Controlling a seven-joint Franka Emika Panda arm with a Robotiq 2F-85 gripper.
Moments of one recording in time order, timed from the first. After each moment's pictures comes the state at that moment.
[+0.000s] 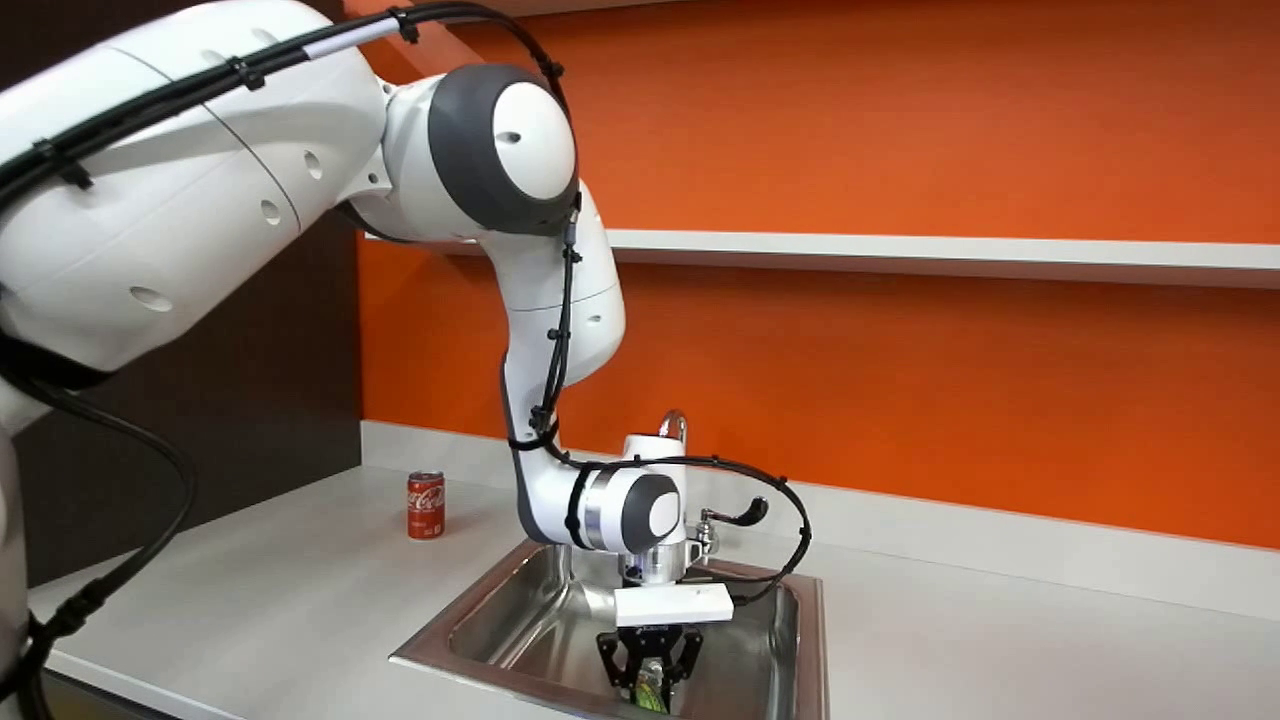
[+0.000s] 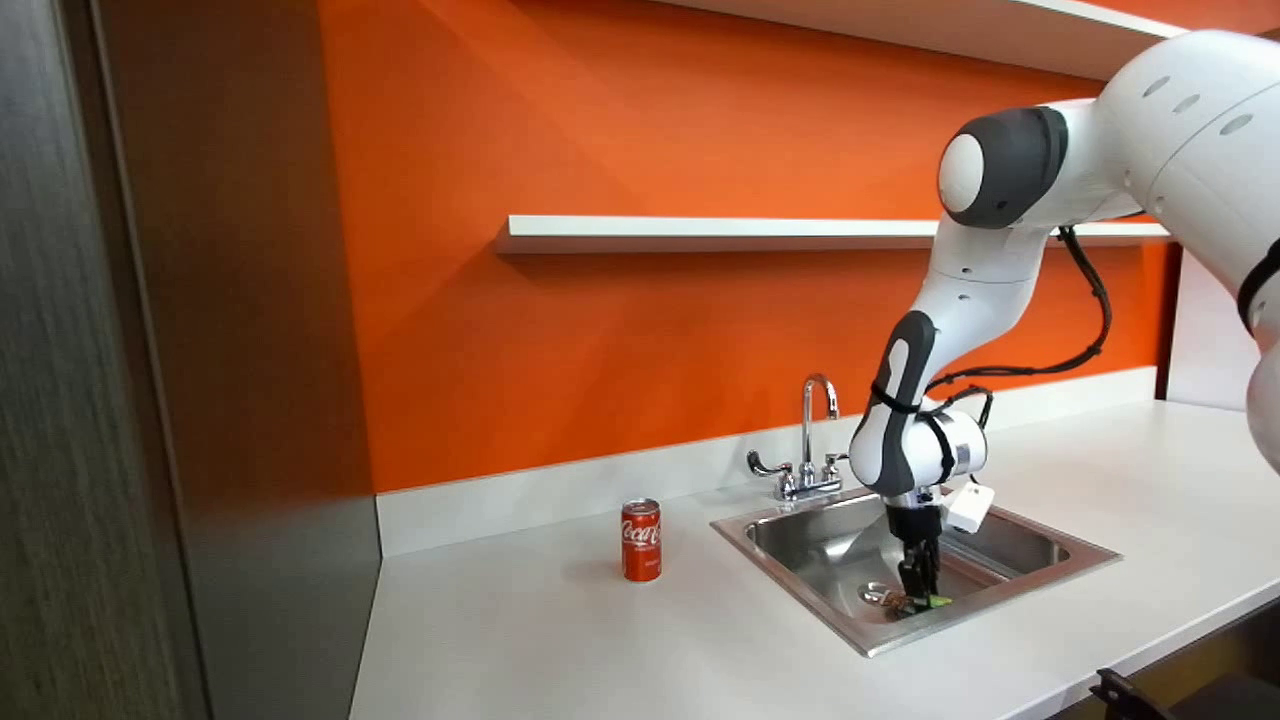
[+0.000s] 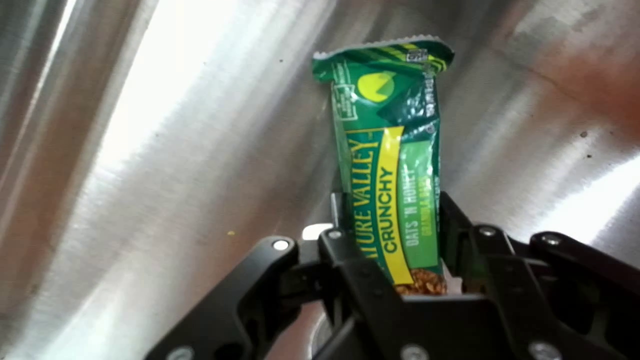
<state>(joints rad) -0.31 0.79 -0.07 -2.00 -0.19 2.68 -0.73</state>
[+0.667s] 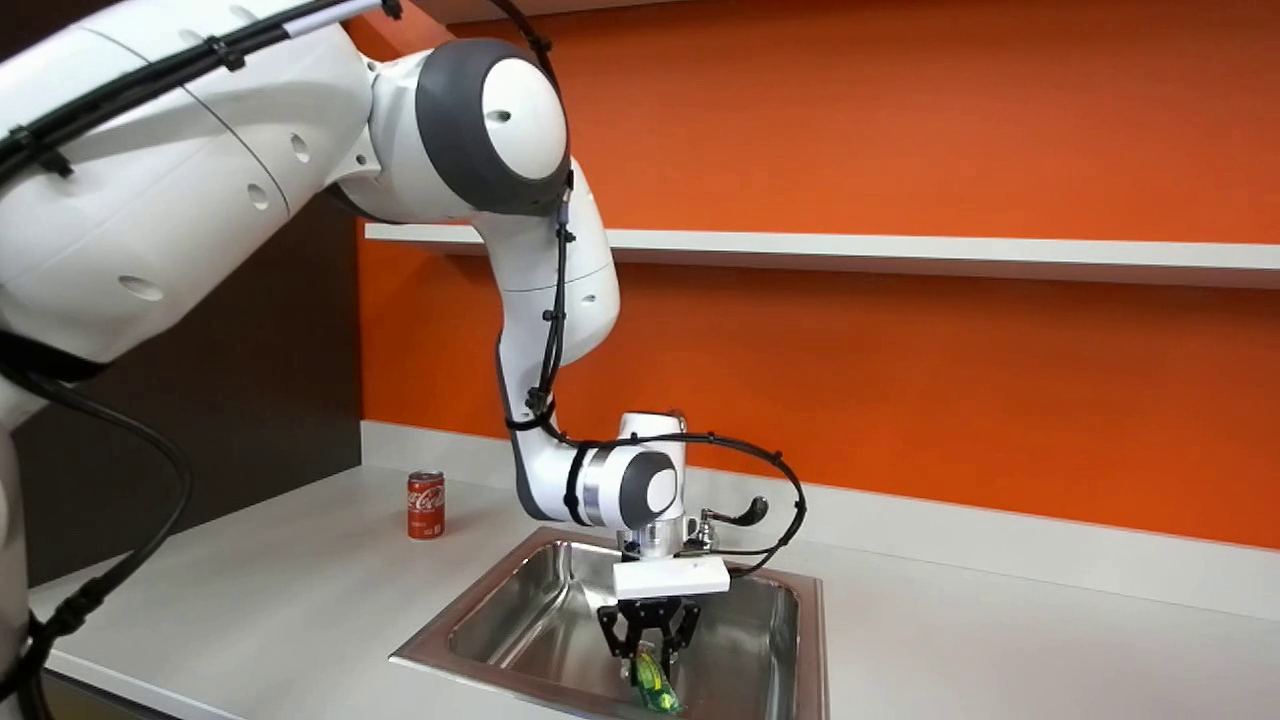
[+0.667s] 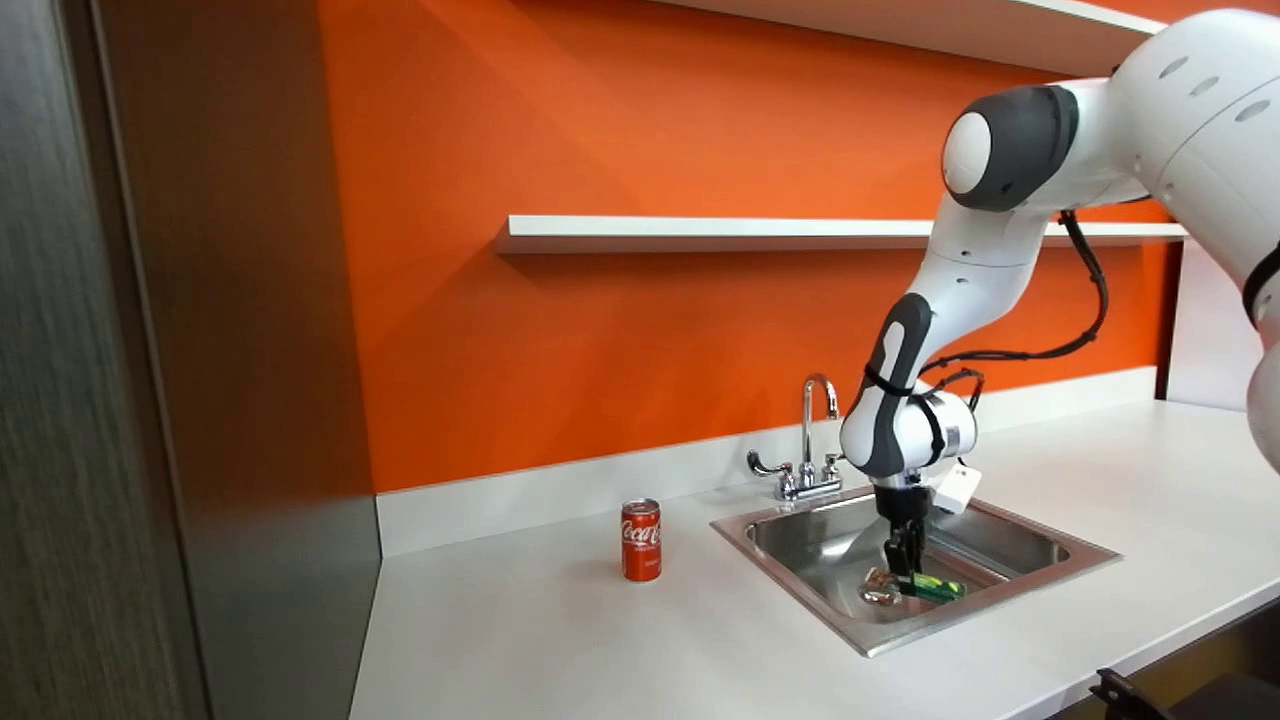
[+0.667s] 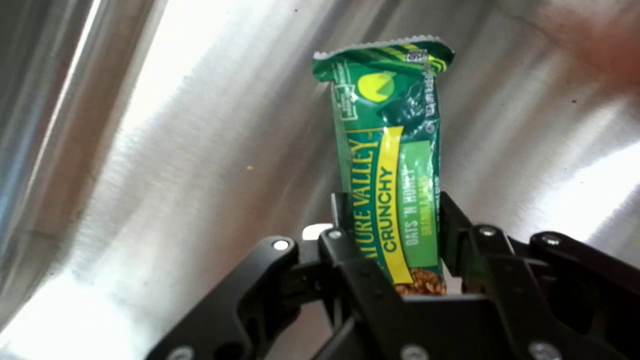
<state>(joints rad) -0.31 0.74 -0.06 -2.01 -0.19 2.68 -0.72</state>
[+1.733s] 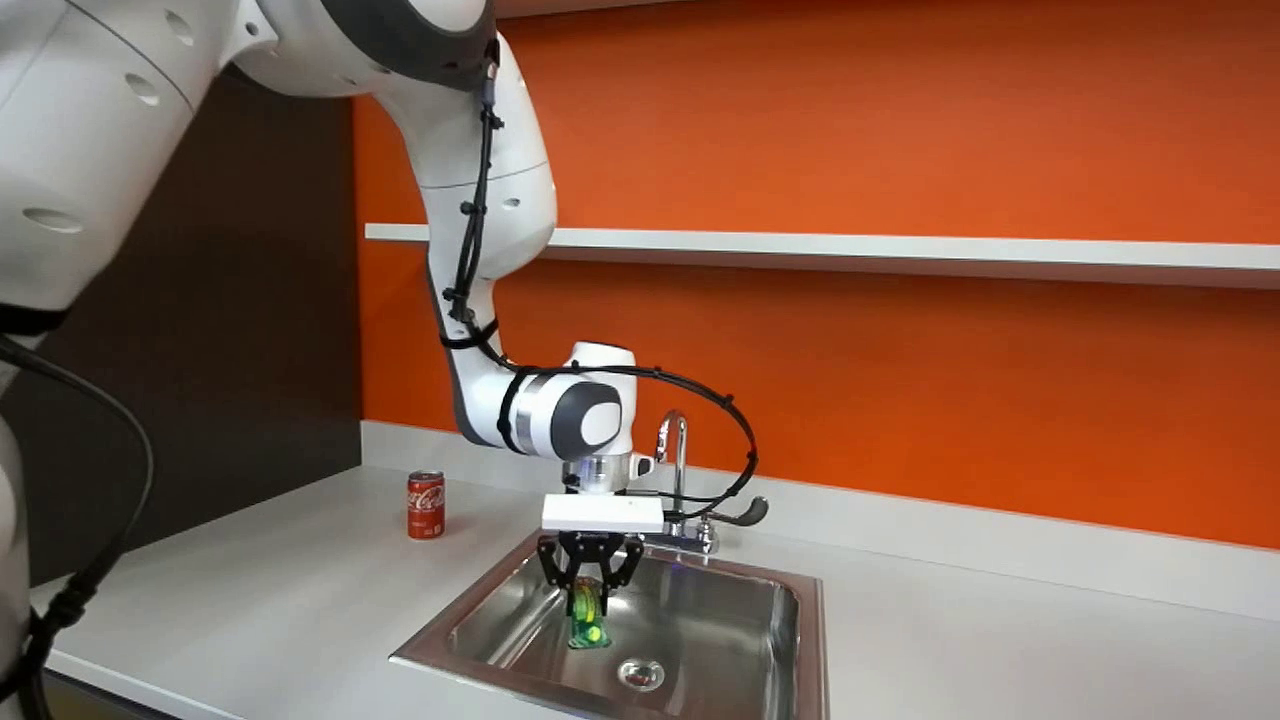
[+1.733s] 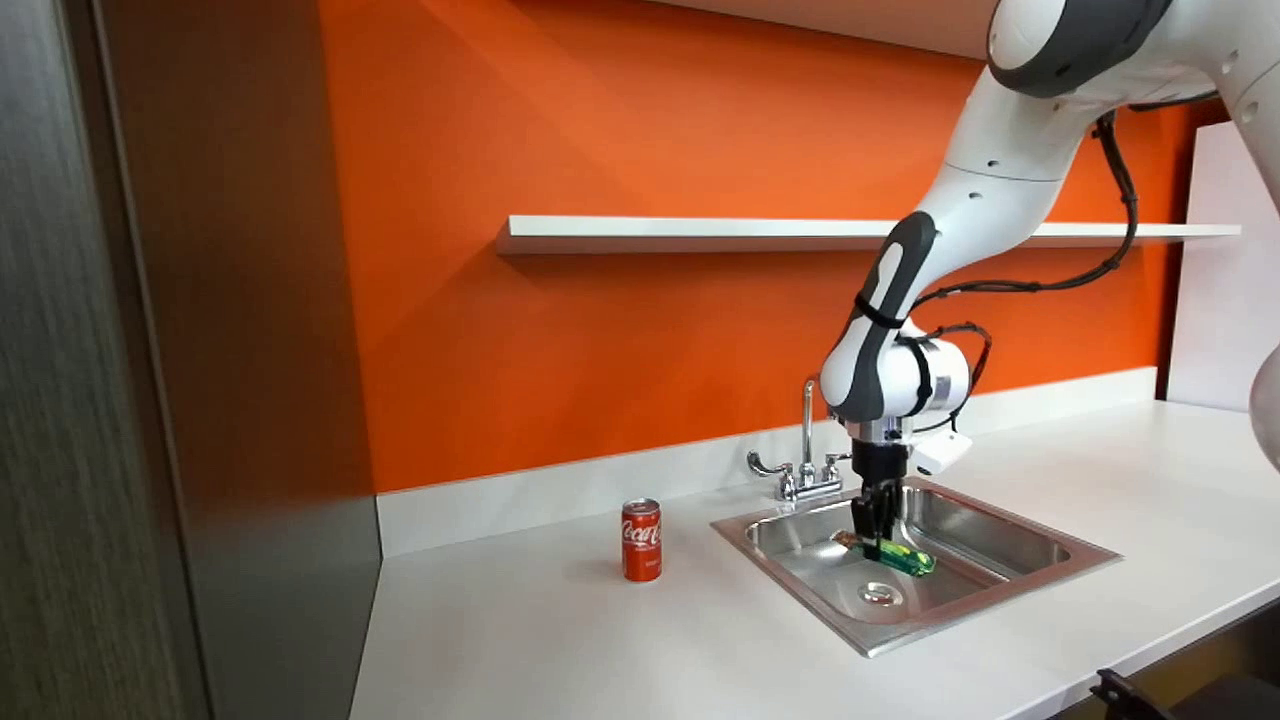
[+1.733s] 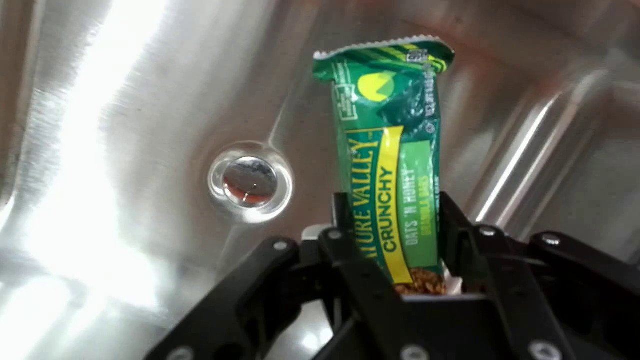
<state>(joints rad) -0.29 0.44 0.04 -2.27 -0.03 2.68 -0.68</state>
